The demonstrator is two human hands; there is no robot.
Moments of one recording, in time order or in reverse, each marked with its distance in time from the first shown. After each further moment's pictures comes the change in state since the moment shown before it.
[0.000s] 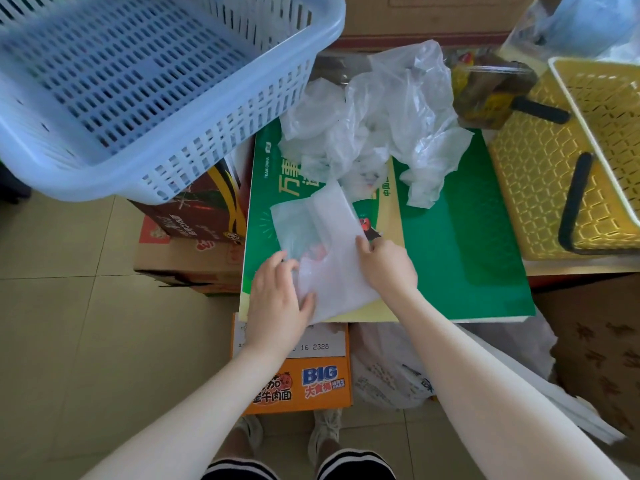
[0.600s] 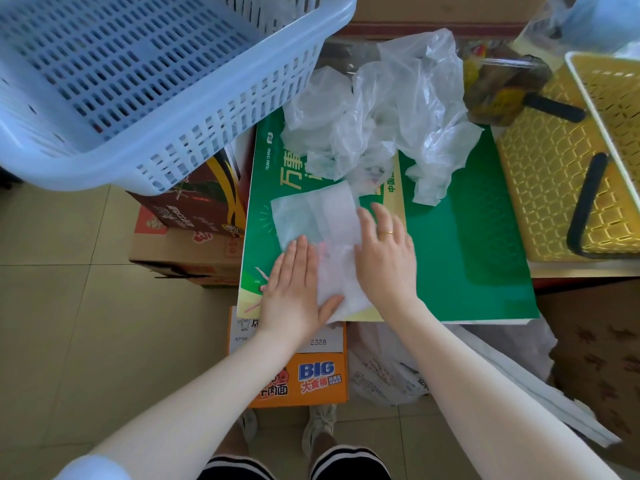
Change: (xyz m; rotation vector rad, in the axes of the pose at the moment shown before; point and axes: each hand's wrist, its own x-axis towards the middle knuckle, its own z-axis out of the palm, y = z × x) left_hand 0.010 0.004 0.023 0.396 -0.249 0.073; right_hand -0.003 0.008 0.016 -0.453 0.400 -0.541
